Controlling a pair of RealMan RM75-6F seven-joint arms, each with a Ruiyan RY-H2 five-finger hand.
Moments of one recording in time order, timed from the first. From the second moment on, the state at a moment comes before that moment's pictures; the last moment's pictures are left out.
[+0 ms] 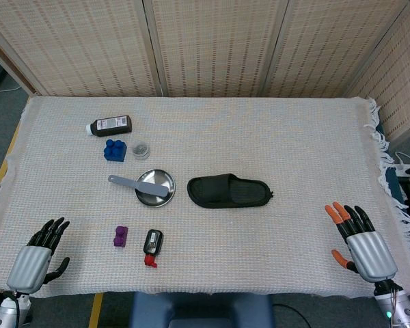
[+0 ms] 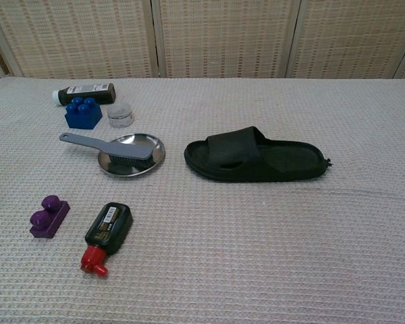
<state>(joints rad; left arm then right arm) -0.09 -1.30 0.05 -1.46 1.63 1.50 0.07 0.09 -1.12 -0.04 -1.64 -1.65 1.44 -0.14</state>
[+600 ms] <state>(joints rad) -0.37 -1.40 -0.10 -1.45 1.61 1.22 0.17 0.12 -1.17 -0.02 -1.61 -1.61 1.39 -0.18</state>
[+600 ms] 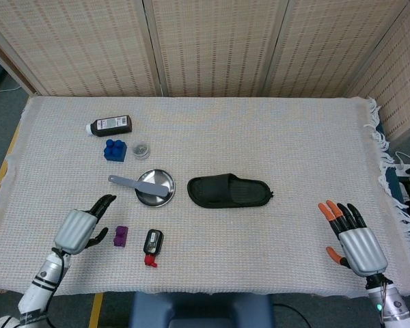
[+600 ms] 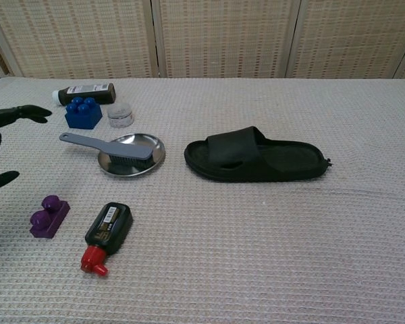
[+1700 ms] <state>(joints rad) -0.77 -1.72 -0.22 -1.08 1.26 0.83 0.45 0.13 -1.16 0.00 -1.60 -1.53 1.35 -0.18</state>
